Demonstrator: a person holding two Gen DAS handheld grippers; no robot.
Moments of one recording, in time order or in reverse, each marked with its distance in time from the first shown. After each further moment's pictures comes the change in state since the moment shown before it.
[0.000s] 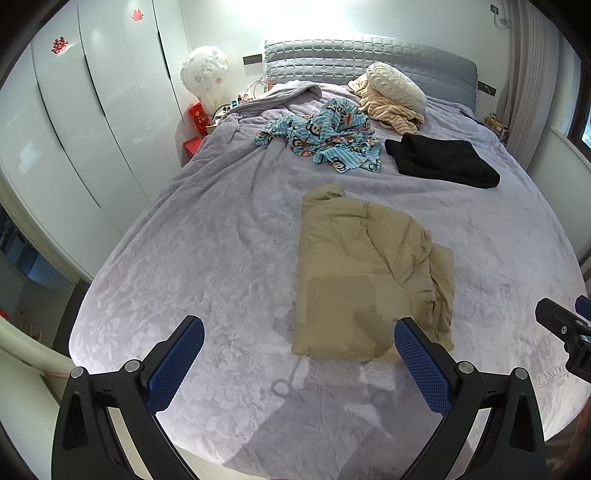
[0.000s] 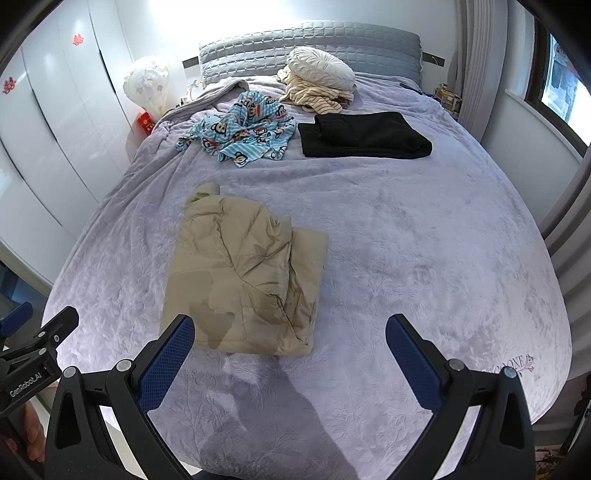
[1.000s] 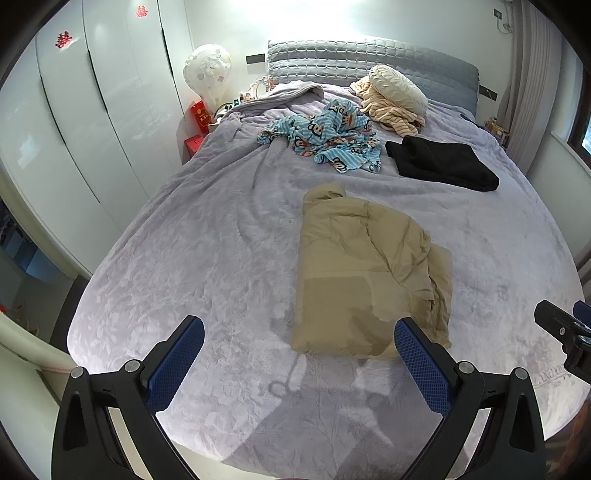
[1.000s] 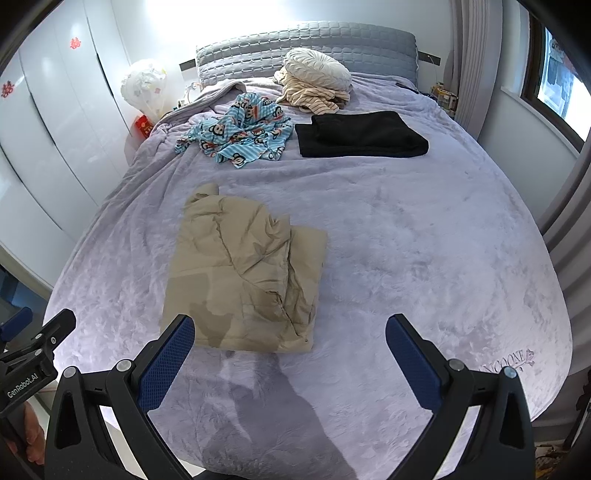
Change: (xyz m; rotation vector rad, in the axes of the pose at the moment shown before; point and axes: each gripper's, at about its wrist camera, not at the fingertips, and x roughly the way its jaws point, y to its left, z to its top) left arm -0.009 0.000 -0.007 -0.021 0.000 -0.001; right arm 0.001 -0.001 -0.001 0.003 -0.002 0.004
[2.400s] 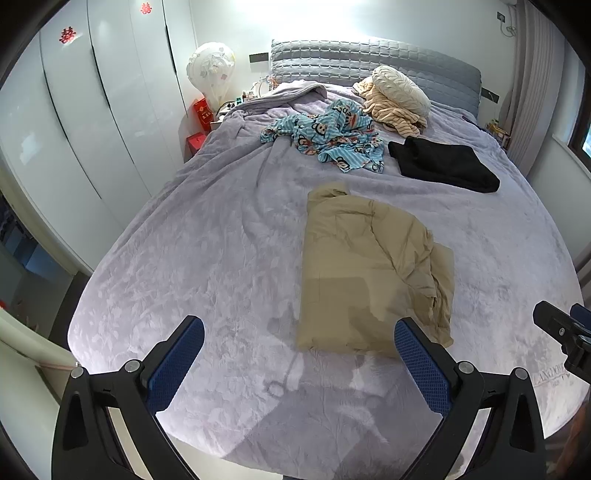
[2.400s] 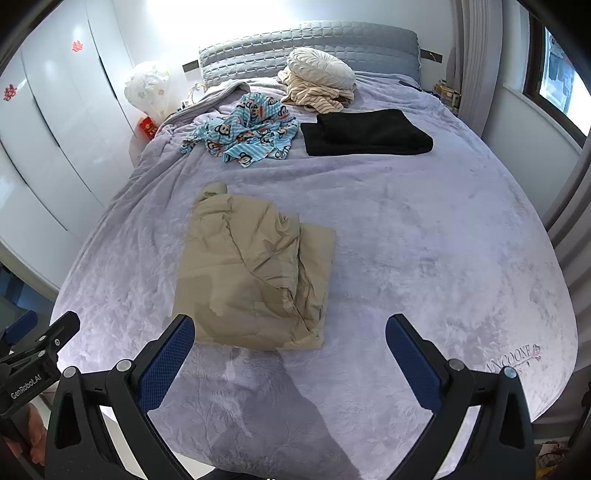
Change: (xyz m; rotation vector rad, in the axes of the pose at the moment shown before) left arm -0.002 0.010 -0.004 -0.013 0.005 -0.001; right arm 0.002 0.005 0.000 0.004 0.000 0.009
